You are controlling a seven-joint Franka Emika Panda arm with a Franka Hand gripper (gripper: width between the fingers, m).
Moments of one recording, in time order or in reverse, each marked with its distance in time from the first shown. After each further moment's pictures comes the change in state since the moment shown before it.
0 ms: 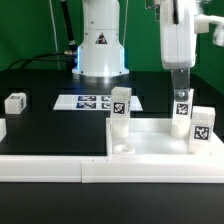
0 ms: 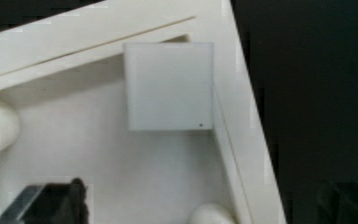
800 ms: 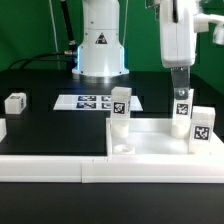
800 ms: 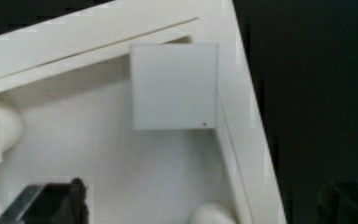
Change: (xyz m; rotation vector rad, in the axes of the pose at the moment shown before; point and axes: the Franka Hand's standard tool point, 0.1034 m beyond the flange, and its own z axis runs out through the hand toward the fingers) arm -0.002 -0.003 -0.003 -0.002 -0.005 0.022
